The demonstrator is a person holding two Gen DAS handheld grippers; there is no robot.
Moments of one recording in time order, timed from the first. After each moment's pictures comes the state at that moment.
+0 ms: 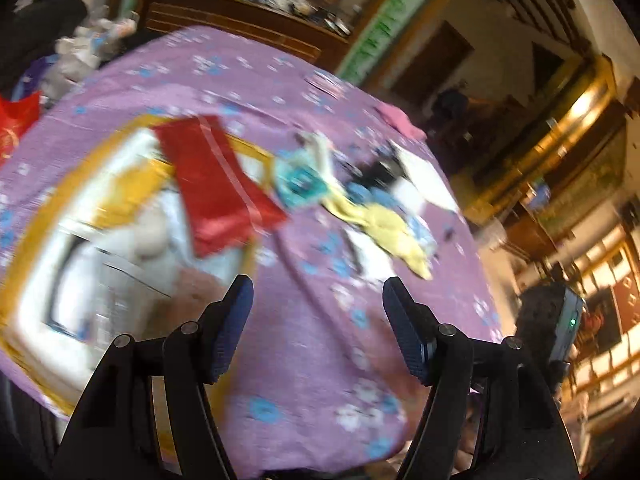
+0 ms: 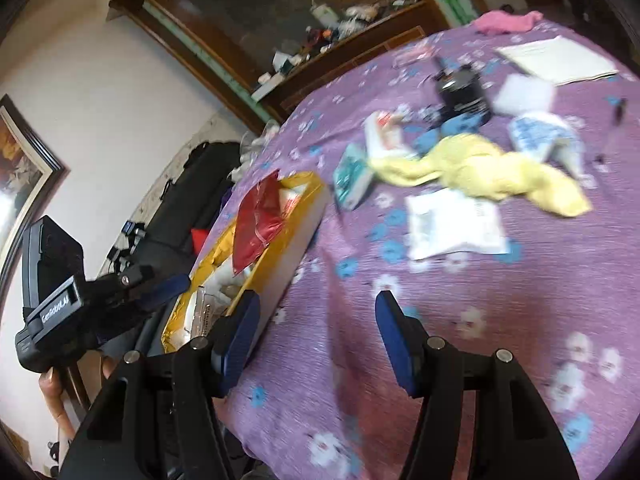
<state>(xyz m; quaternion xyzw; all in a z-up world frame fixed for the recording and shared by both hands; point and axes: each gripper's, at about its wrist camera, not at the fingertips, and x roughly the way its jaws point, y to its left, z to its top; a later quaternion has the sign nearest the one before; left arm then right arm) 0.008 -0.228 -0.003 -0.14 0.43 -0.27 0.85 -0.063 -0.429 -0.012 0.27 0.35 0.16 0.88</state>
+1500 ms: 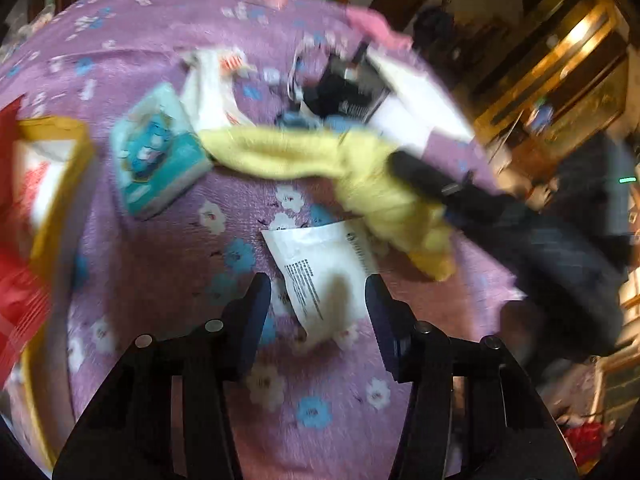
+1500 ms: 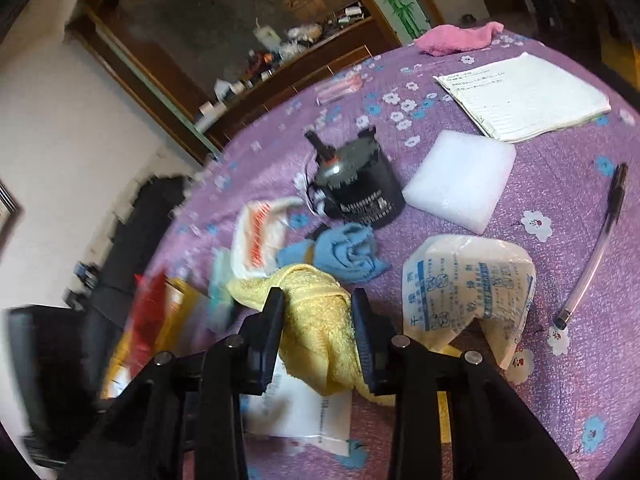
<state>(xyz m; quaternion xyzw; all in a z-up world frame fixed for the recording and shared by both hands) 0.106 -0.384 -0.077 -0.03 0.52 -0.30 0.80 0.038 -0.537 -0.030 0.29 0.34 0.09 0.89</state>
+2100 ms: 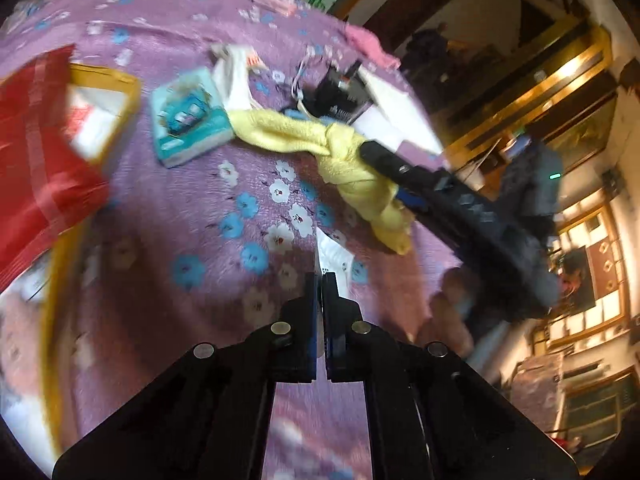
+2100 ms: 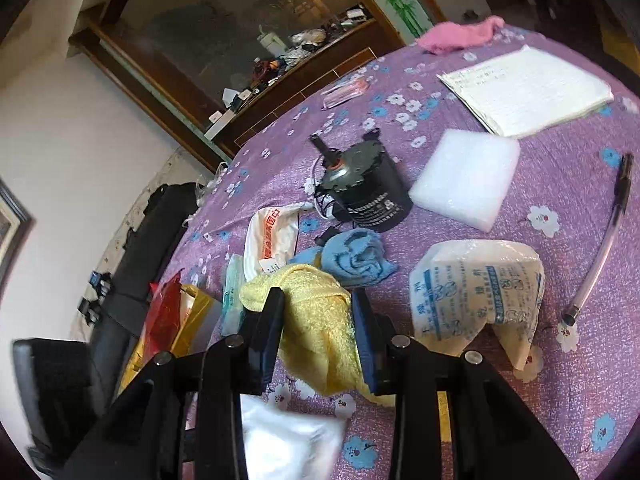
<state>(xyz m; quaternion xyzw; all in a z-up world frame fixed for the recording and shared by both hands) 0.055 -0.320 -0.050 -0.12 0.50 -0.33 0.79 0.039 -0.526 -0.028 0.27 0.33 0.10 0.90</state>
